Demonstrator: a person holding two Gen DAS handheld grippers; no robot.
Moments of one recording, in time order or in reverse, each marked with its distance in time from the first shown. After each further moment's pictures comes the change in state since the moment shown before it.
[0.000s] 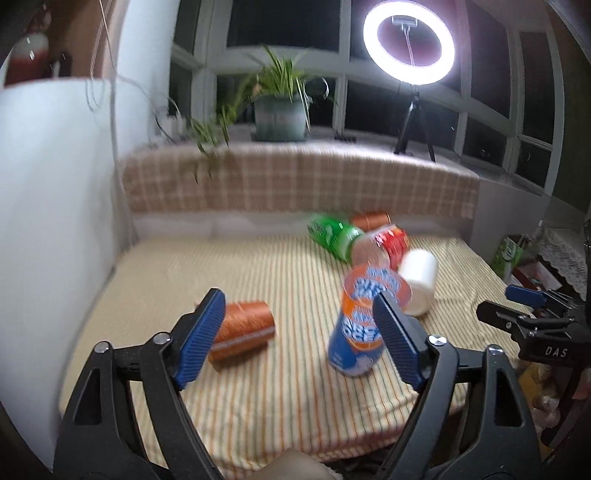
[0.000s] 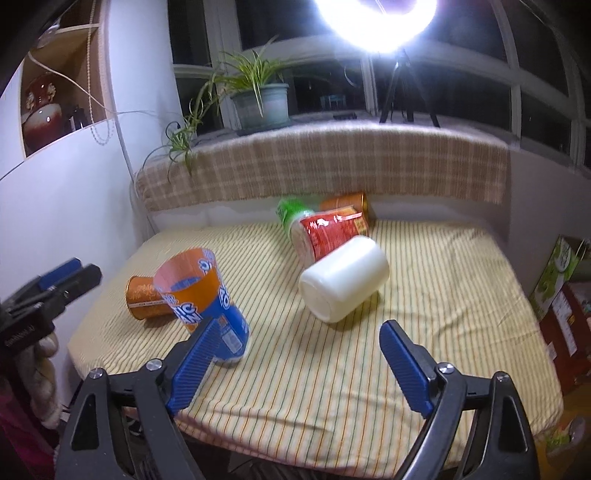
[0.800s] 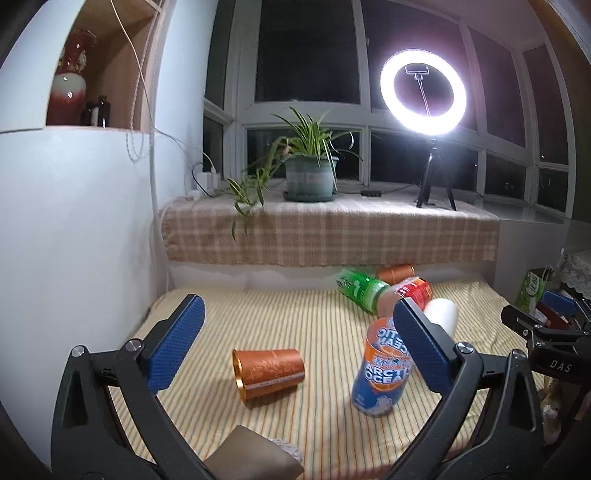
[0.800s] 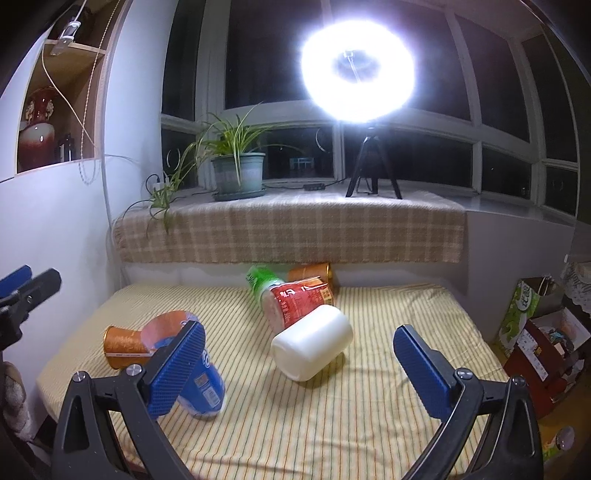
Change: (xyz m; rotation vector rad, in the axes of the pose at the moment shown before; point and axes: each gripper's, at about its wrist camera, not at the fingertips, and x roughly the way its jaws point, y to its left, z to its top) left arm -0.032 0.002 0.005 -0.002 -0.206 0.127; right arm -0.031 0.014 0.007 -0.017 -0.263 -0.167
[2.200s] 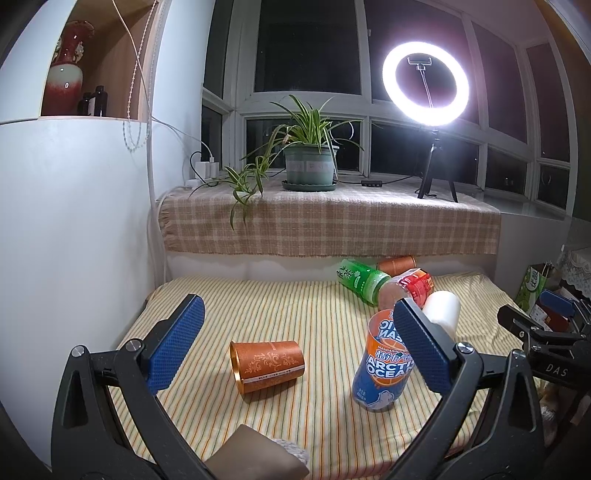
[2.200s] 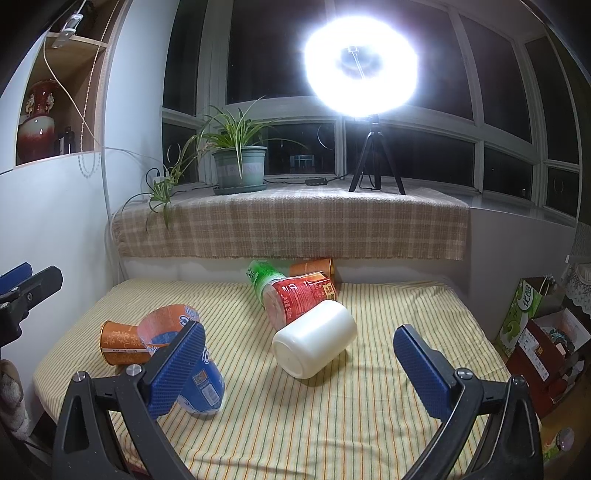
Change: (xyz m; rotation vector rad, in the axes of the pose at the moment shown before) left arm 0.009 0.002 -0.005 -0.010 0.041 -0.008; right arm 0.007 0.006 -0.003 -0.018 0.010 0.002
